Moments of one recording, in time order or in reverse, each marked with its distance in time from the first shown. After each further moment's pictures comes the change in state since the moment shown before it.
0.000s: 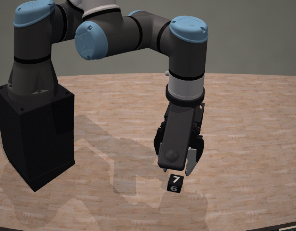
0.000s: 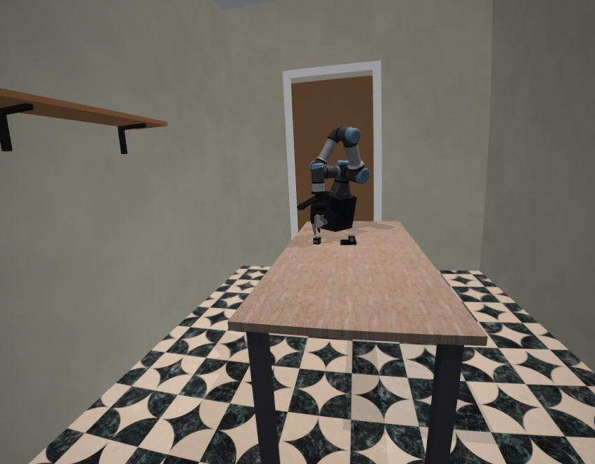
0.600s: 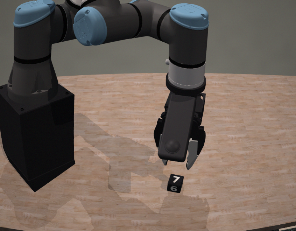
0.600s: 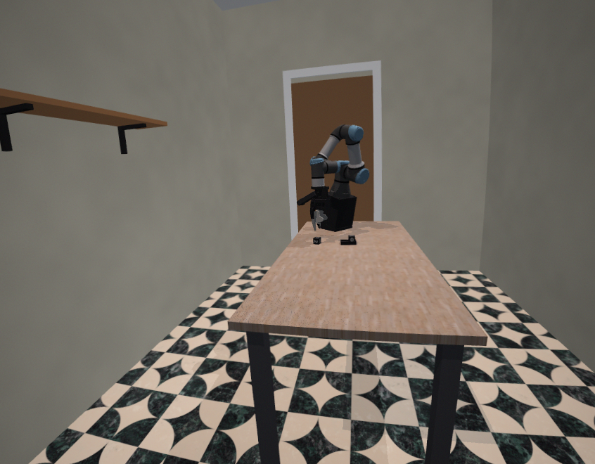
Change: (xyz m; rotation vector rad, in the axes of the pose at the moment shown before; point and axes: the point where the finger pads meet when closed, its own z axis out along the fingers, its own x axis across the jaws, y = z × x) arm 0.000 0.000 -0.024 0.000 0.000 0.000
